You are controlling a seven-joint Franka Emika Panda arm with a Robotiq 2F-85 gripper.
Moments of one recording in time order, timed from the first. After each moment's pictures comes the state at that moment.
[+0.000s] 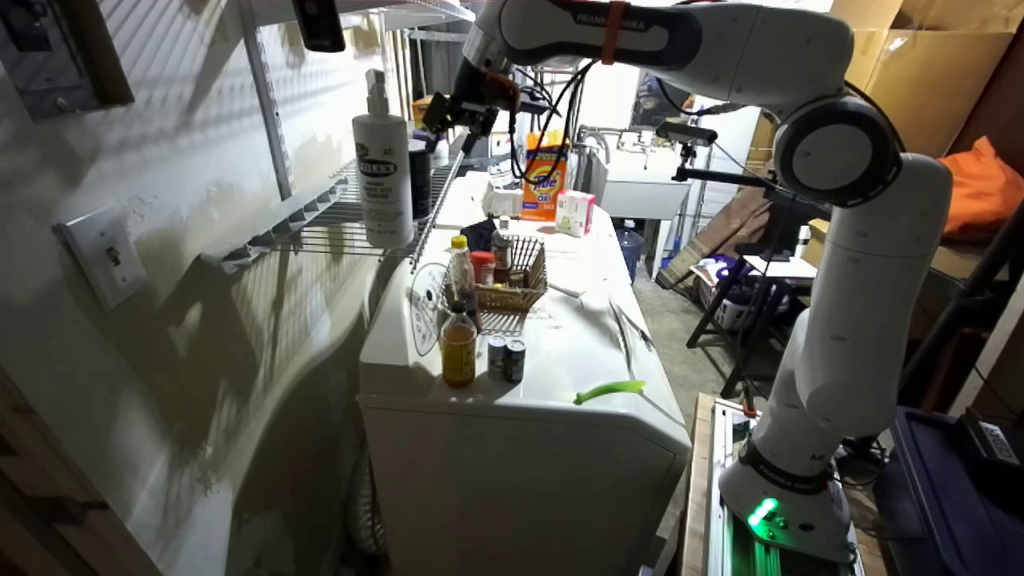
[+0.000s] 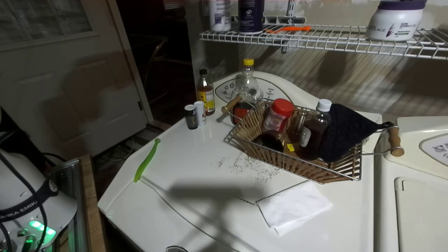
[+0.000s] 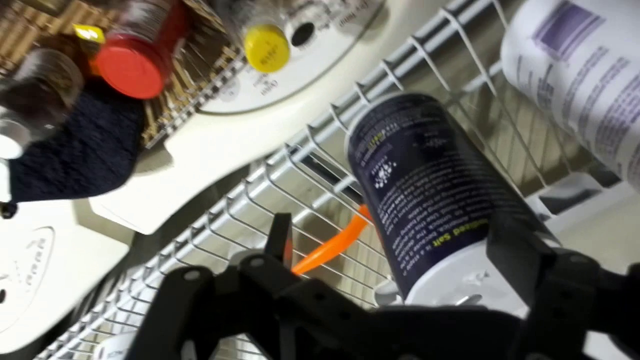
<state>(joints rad) -0.04 0.15 -0.05 -1.35 0.06 1.97 0.24</state>
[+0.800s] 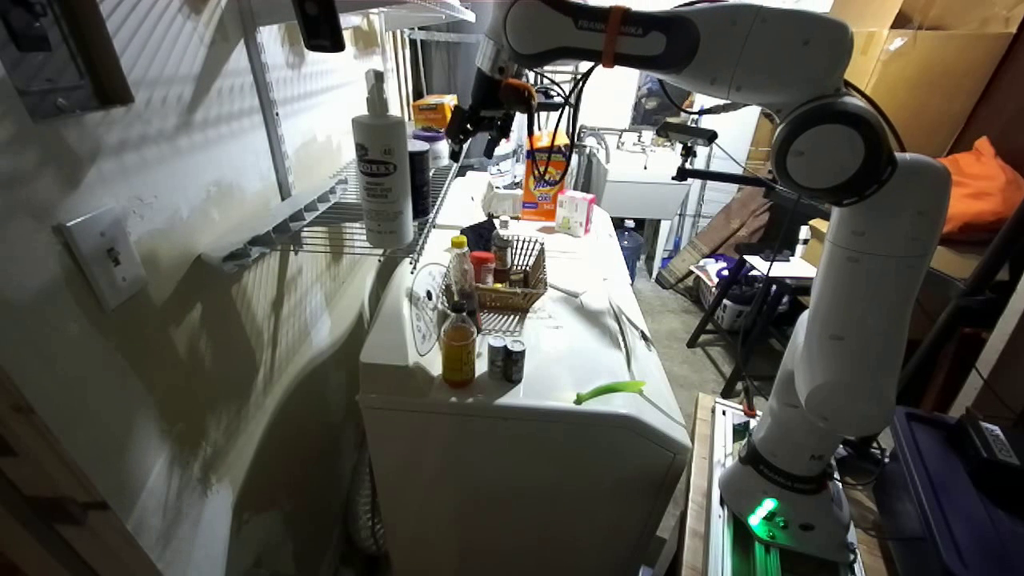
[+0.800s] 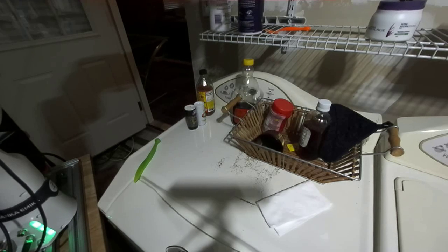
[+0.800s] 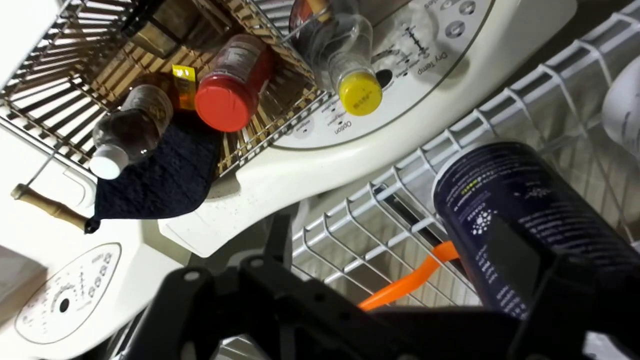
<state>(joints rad) -0.06 0.15 -0.07 -1.35 0.00 1.87 0.19</state>
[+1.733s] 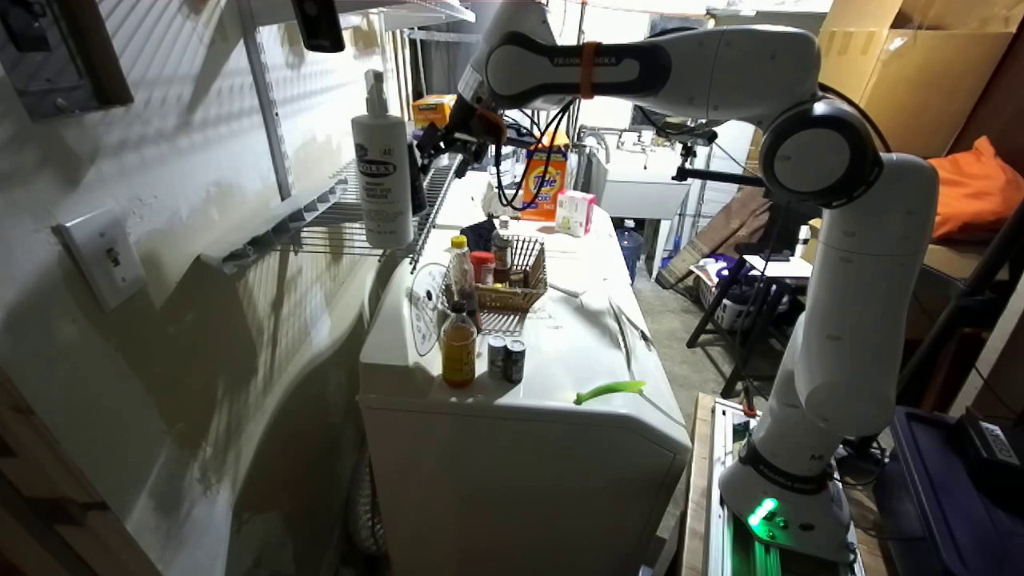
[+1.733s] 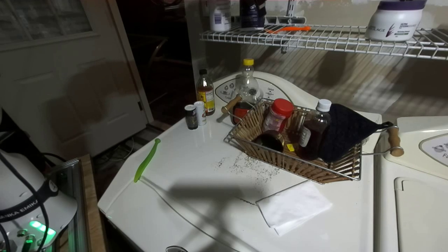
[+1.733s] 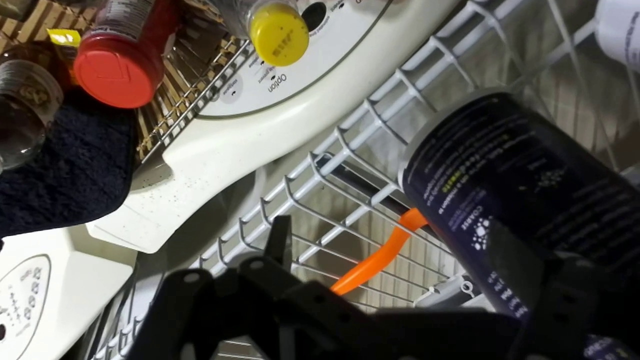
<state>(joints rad) -0.06 0.19 -0.06 -1.46 0.11 2.17 0.26</state>
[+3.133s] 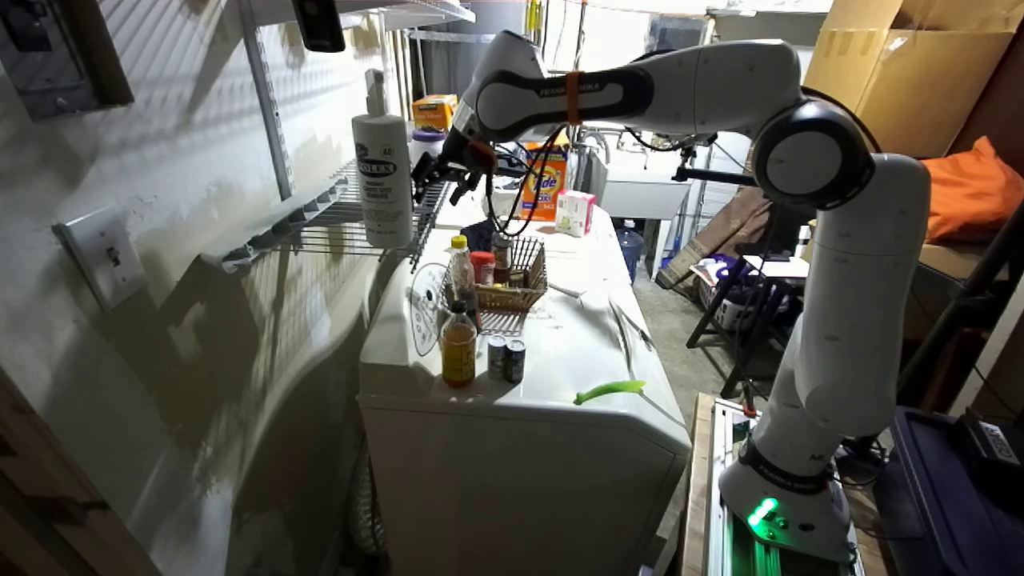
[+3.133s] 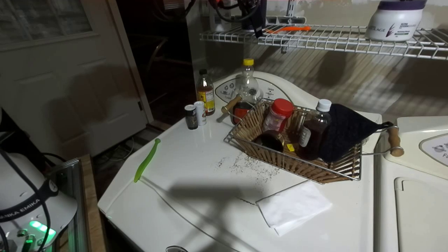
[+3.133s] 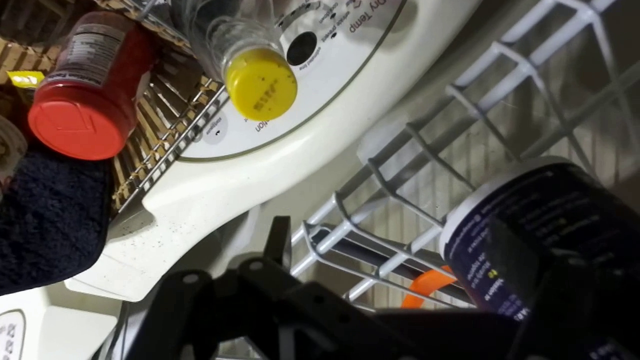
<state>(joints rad) -0.05 0.22 -0.06 -1.56 0.15 2.28 0.27</state>
